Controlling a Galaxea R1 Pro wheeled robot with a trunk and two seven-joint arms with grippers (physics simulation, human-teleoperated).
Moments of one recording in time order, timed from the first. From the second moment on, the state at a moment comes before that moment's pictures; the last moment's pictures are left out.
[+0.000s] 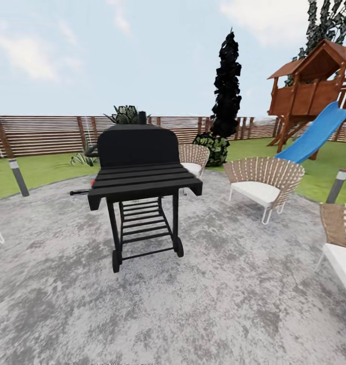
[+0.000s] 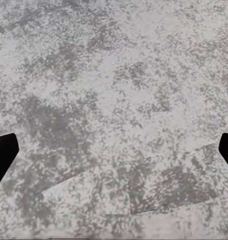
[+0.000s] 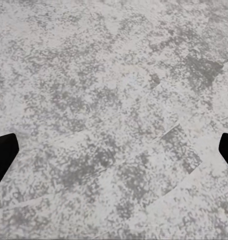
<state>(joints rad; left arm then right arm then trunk) -0.08 0.01 0.00 -0.37 0.00 -0.39 0.00 -0.05 -0.09 0.01 -0.51 0.01 -0.30 0.00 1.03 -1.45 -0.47</state>
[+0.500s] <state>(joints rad) -0.08 0.01 0.00 -0.37 0.00 -0.39 0.00 -0.05 -0.09 0.01 -0.51 0.01 -0.30 0.00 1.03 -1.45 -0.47</state>
